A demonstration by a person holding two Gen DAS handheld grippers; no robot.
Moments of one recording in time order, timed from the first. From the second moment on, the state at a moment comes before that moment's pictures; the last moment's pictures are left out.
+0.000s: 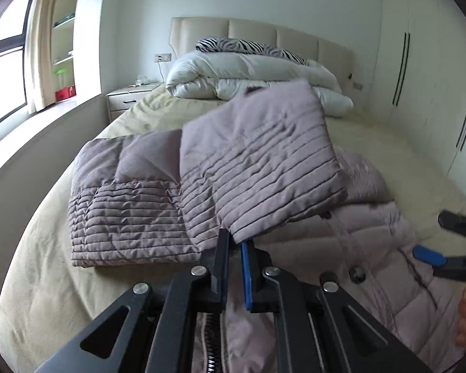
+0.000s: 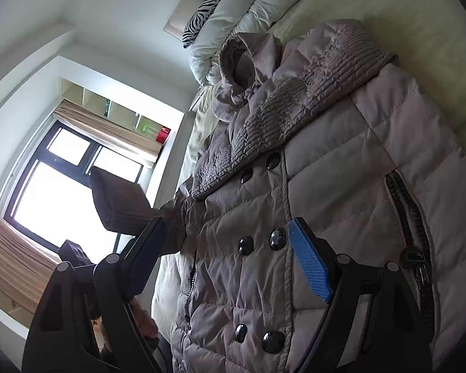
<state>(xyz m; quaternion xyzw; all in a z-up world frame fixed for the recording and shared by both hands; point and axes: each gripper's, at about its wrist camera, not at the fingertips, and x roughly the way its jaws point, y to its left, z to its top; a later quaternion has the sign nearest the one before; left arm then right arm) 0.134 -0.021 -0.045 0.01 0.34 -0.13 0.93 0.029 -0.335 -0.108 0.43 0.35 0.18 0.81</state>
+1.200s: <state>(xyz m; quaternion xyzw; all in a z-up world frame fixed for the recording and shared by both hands) 0.127 0.059 -0.055 -0.13 0.32 -0.11 0.93 0.204 -0.237 0.018 0.38 0.38 0.32 0.78</state>
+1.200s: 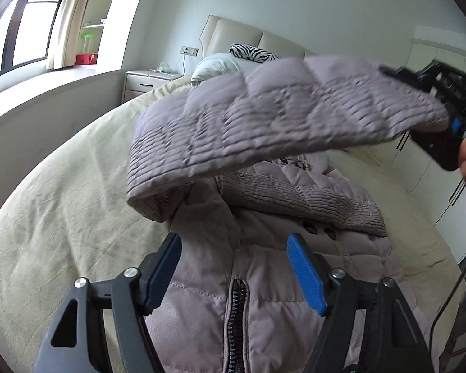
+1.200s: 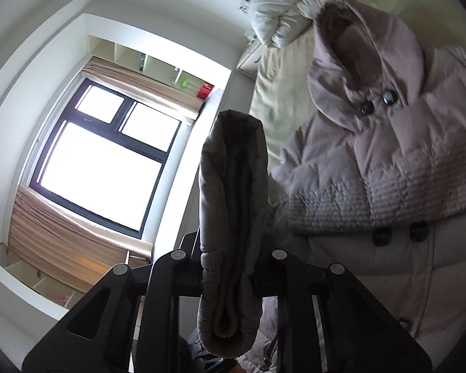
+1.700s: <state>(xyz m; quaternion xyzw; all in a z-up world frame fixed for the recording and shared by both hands) 0.271 0.078 -0.086 -0.17 0.38 -0.02 0.91 0.196 -0.281 0.173 0.31 0.26 0.35 0.84</state>
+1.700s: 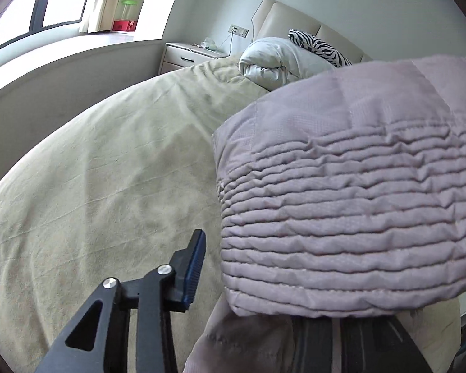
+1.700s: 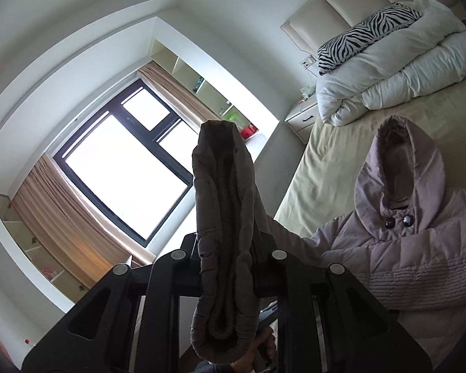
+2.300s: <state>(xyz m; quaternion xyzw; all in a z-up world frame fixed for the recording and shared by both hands) 0.281 0.037 -0.111 0.04 0.39 -0.02 0.92 0.265 -0.489 -0.165 0.48 0.39 0.11 0.78</state>
